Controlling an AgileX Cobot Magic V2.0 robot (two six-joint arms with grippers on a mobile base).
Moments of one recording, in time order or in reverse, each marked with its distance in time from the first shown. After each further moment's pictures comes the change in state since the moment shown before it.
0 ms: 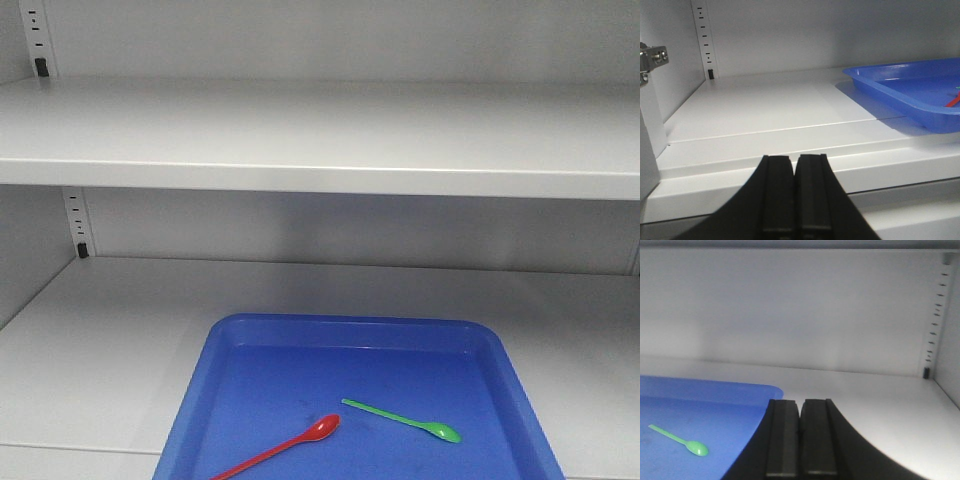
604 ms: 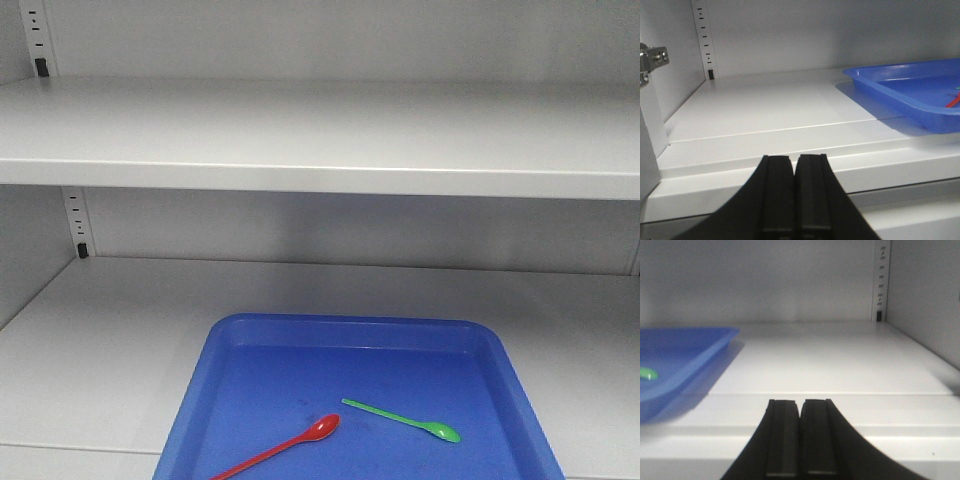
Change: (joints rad) left arm 0.000 0.000 0.000 0.000 0.002 0.000; right arm -0.141 -0.308 0.267 -0.130 0.097 0.129
